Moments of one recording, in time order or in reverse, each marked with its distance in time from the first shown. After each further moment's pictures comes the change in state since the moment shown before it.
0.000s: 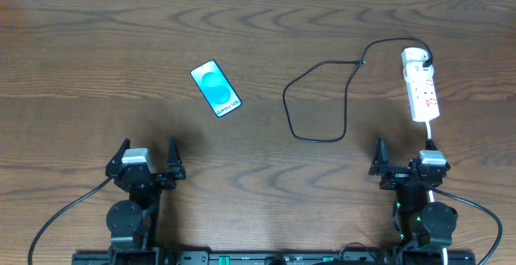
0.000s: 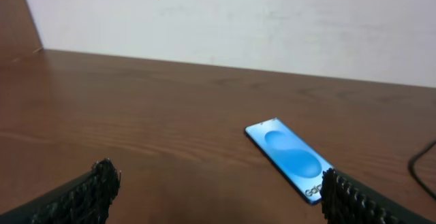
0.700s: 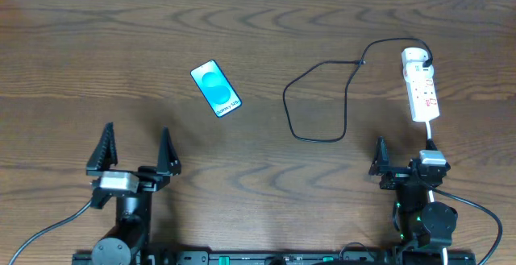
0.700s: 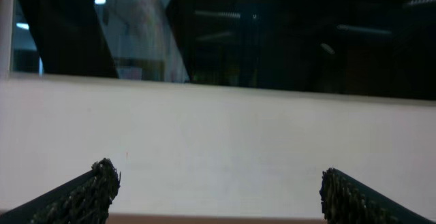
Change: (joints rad) left arm 0.000 0.031 0.061 0.523 0.098 -0.038; right arm 0.000 0.000 0.000 0.000 0.000 0.000
